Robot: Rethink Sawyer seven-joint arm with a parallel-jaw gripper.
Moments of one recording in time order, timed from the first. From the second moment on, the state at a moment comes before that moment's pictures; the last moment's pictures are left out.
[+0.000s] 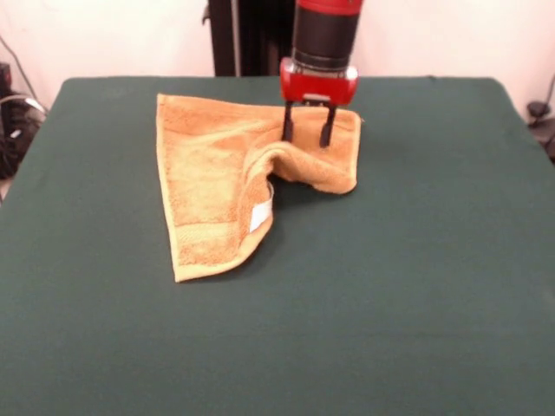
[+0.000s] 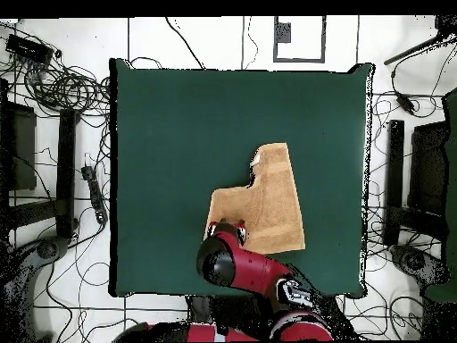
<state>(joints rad) -0.15 -0.48 -0.08 2.09 0.02 -0.22 1.57</state>
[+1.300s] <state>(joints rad) -0.29 -0.38 -0.06 2.16 -0.24 -0.54 1.57</state>
